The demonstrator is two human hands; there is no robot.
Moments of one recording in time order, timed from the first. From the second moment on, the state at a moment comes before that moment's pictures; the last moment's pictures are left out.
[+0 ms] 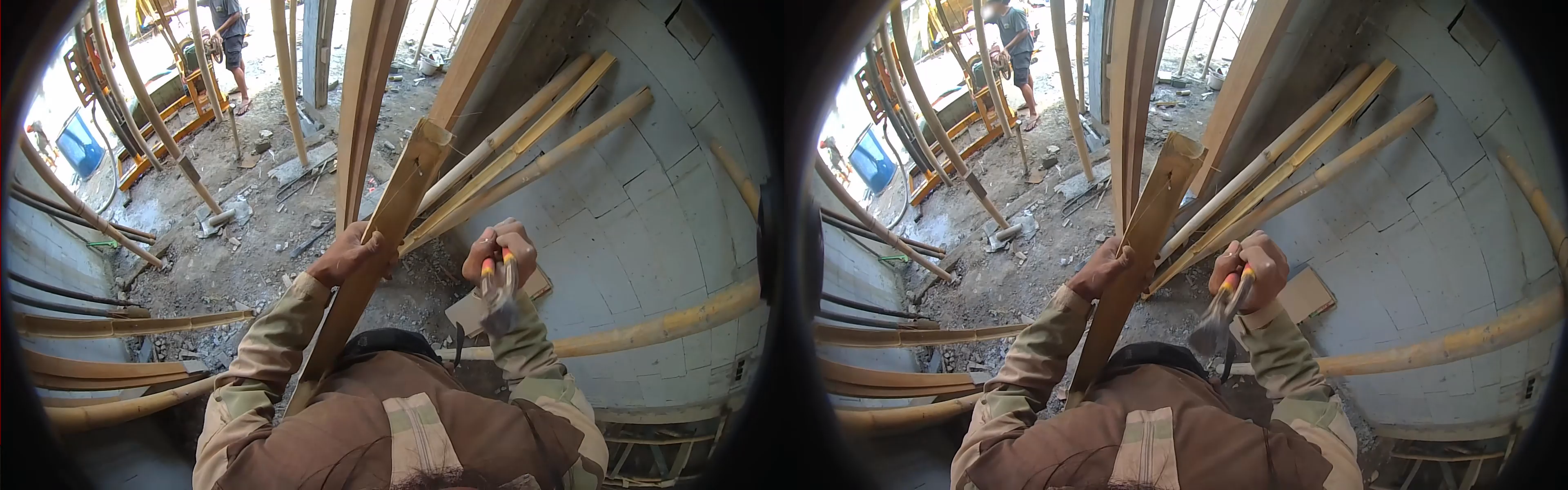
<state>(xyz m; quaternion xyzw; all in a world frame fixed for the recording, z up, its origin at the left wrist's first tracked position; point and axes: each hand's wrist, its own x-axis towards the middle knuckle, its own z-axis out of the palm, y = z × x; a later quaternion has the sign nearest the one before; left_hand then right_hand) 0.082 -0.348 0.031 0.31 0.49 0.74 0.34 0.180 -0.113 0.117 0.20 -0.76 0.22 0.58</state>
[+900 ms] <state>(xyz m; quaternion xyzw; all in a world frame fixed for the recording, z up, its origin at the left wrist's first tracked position) 0.085 -0.345 0.035 0.32 0.48 0.74 0.34 0.166 -0.102 0.119 0.26 -0.75 0.15 0.58</state>
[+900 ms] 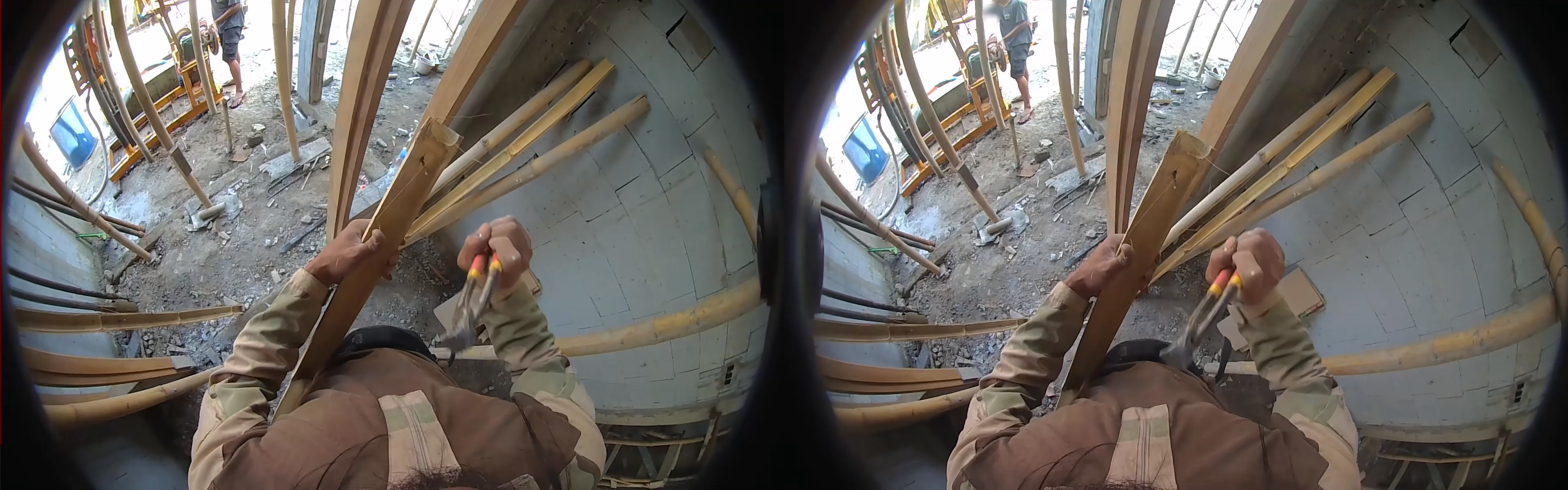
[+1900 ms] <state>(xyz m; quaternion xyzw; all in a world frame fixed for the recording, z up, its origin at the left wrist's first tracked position) 0.088 -0.352 0.038 0.30 0.53 0.72 0.33 0.183 -0.104 0.120 0.10 -0.87 0.20 0.44</state>
